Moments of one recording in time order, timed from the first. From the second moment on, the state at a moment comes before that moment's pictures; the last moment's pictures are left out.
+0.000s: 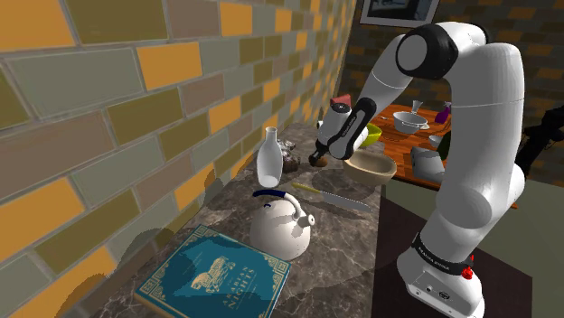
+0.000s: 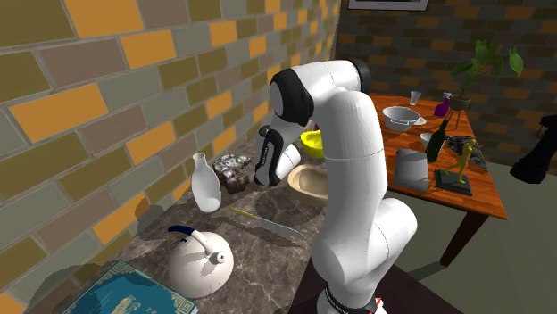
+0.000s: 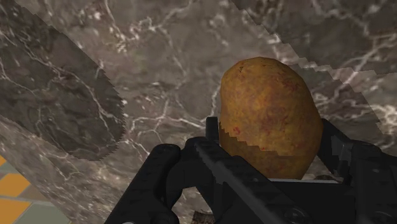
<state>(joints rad) -0.18 0.41 -0.18 -2.34 -0.45 3.12 -0.01</state>
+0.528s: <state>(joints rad) -0.19 0.41 -0.18 -2.34 -0.45 3.11 -0.01</state>
